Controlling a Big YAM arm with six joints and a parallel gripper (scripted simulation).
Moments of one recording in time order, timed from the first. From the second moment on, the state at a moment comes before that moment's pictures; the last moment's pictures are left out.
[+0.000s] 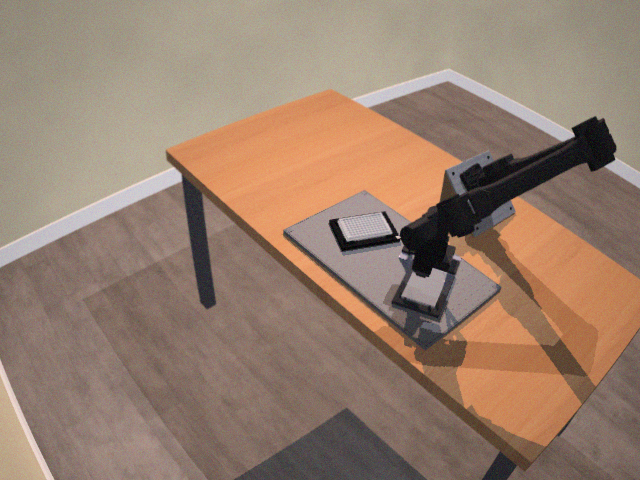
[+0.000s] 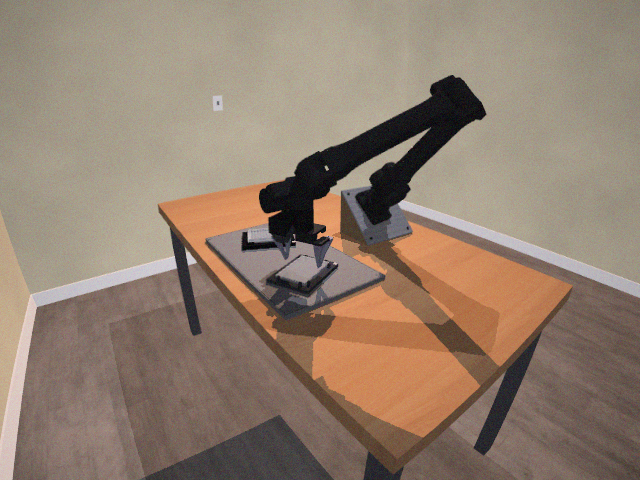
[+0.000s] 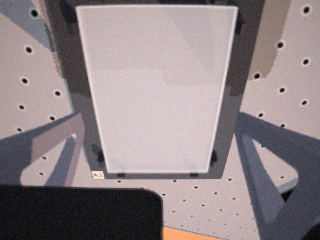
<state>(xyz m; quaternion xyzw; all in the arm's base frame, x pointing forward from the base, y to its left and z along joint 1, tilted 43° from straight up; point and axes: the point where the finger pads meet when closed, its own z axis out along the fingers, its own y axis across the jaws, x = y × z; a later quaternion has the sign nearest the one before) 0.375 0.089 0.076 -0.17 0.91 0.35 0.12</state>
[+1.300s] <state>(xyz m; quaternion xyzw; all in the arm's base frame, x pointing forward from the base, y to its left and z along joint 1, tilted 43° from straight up) 0.375 0.090 0.076 -0.17 0.91 0.35 0.12</state>
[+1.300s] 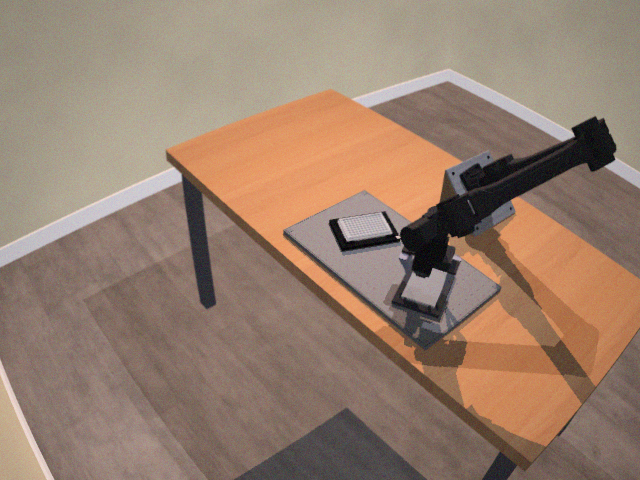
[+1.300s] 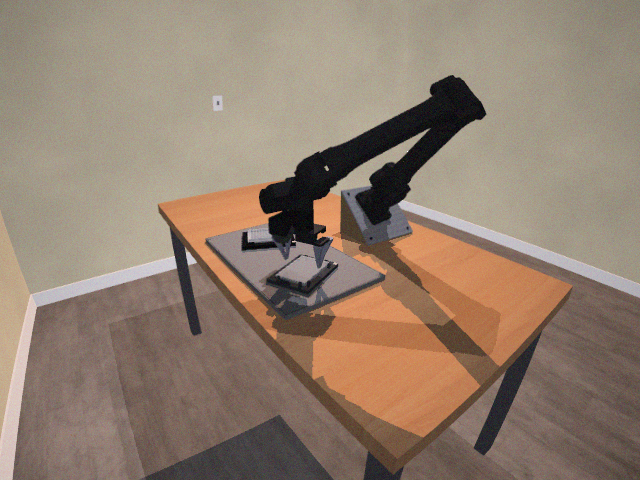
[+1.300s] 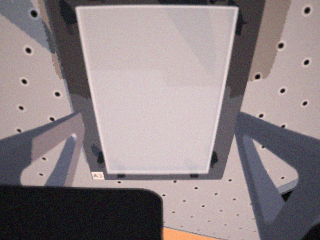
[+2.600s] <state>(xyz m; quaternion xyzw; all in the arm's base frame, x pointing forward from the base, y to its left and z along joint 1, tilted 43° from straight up) 0.376 0.104 0.060 -0.17 0.91 0.35 0.12</state>
